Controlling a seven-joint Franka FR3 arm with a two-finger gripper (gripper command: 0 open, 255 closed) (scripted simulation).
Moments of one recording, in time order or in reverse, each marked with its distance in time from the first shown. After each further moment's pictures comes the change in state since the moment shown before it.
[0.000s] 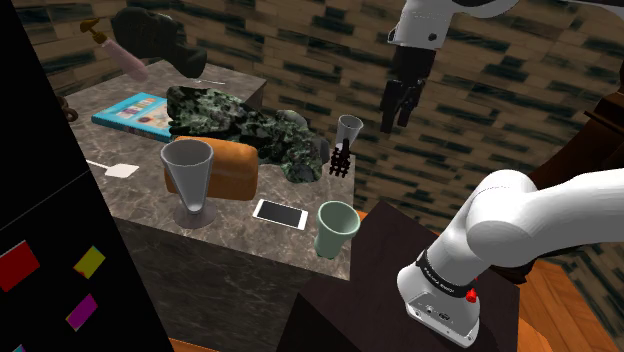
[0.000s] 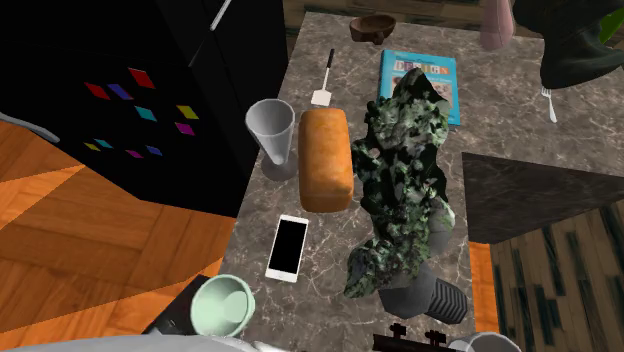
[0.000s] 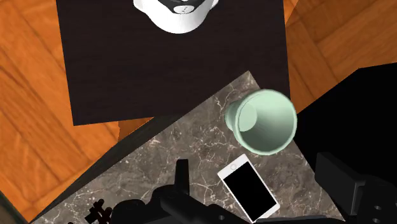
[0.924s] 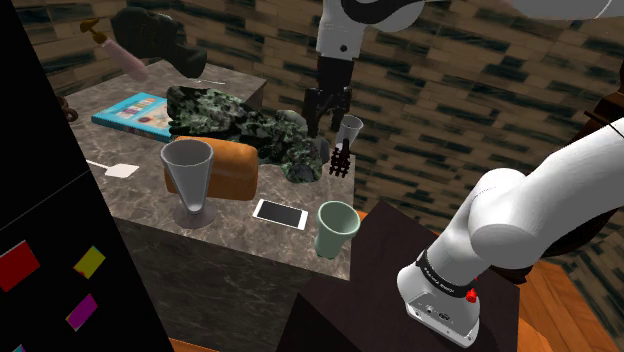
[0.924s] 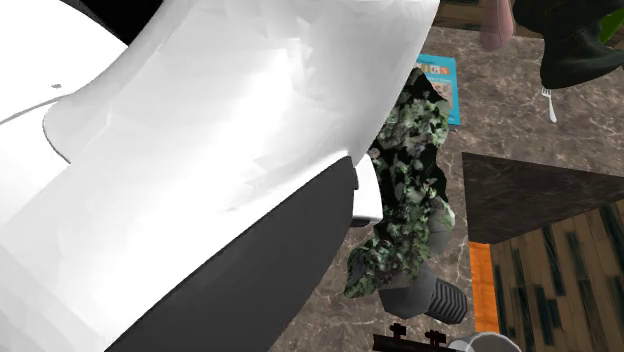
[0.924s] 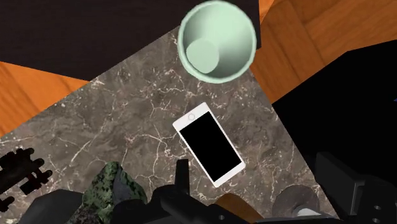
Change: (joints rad) arm 0.075 0.406 0.099 0.164 0.105 0.265 0.082
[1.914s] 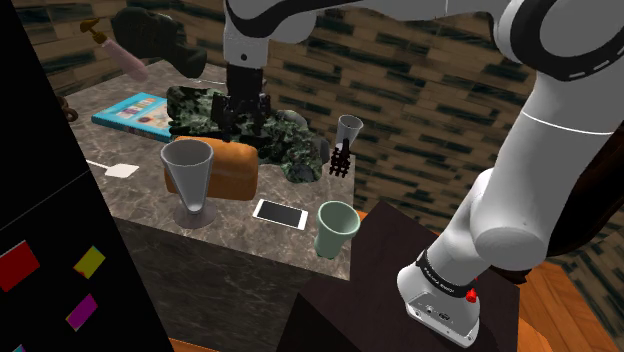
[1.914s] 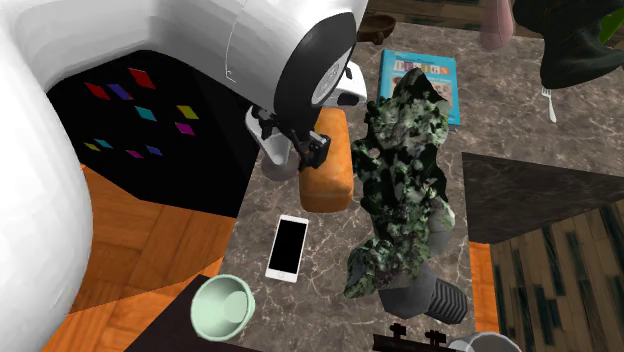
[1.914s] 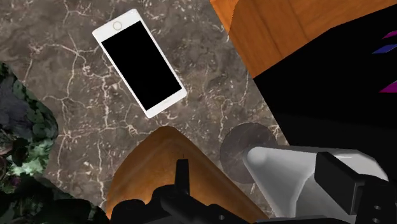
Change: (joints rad) arm 0.074 0.541 0.083 0.458 0.018 0.121 0.108
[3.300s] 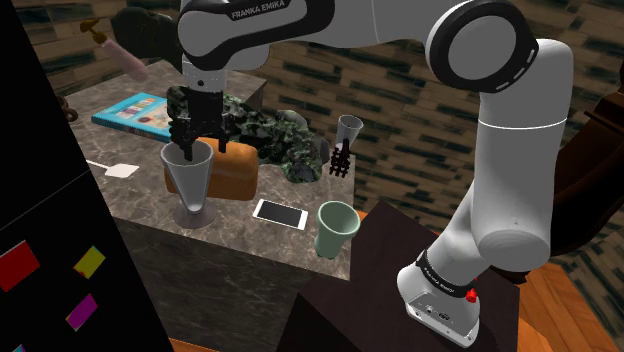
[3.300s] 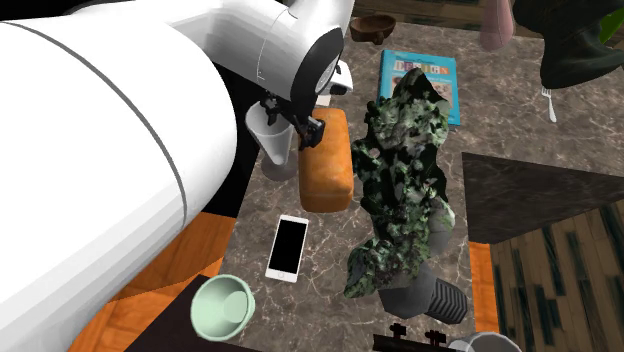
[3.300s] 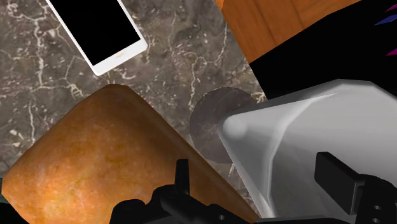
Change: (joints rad) arm 0.054 0.291 0.020 0.245 -0.022 0.066 0.049
